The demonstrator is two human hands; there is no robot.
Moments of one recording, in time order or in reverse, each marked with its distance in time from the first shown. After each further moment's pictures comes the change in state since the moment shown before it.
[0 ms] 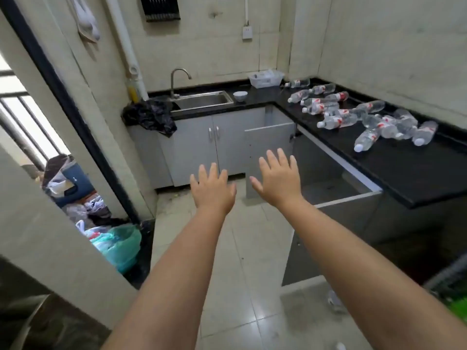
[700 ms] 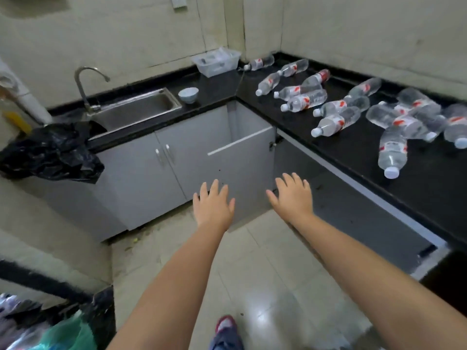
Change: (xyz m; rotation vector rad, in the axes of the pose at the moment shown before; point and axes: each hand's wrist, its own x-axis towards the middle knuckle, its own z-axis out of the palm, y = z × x) left_hand 0.400 0.064 0.163 0.017 -0.242 0.243; right_hand 0.323 0.168 0.197 0.089 -0.172 0.439
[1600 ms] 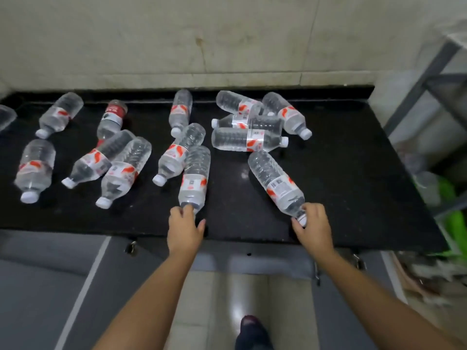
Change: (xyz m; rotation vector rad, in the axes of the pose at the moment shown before) left_hand 0.355 0.291 0.080 -0.250 -0.239 0.690; right_hand 0.125 0.256 0.020 0.319 0.538 1.149
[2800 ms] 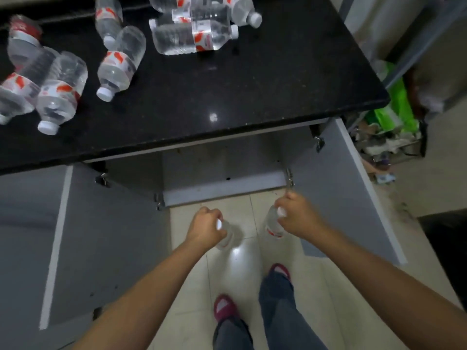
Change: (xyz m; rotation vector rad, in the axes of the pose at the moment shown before) left_hand -0.181 -0.056 0.081 0.111 -0.626 0.264; right_hand -0.213 0.060 -0.005 -0.257 -0.548 0.092
